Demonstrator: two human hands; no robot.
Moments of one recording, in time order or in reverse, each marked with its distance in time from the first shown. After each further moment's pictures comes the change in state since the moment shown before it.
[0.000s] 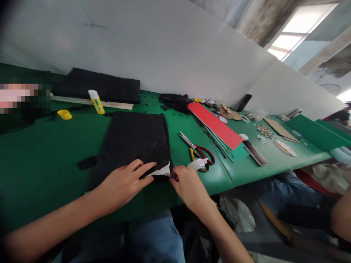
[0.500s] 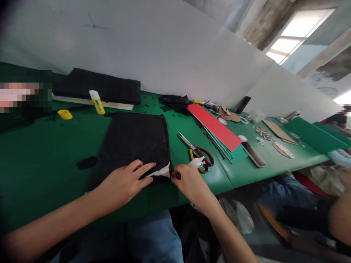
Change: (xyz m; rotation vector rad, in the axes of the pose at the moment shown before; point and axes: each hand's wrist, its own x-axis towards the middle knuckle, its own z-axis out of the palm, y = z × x) left_hand 0.000 -0.001 0.000 0.003 -0.011 -0.003; right_hand 0.006 0.012 -0.015 0.011 -0.029 -0.011
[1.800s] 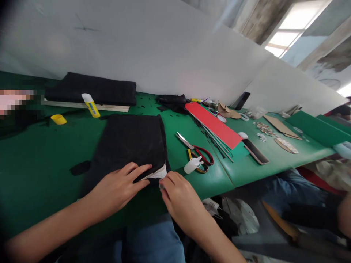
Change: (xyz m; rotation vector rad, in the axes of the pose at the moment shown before) left_hand 0.001 0.000 0.000 0.015 0.040 0.002; right_hand -0.036 -0.026 0.016 0.016 0.196 -0.342
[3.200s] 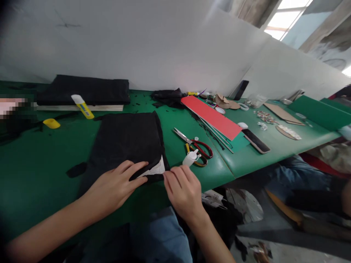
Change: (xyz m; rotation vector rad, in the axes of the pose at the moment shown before) left_hand 0.003 -0.002 -0.008 0.035 -0.108 0.000; right_hand -0.009 0.021 0.025 -0.241 0.547 -0.111
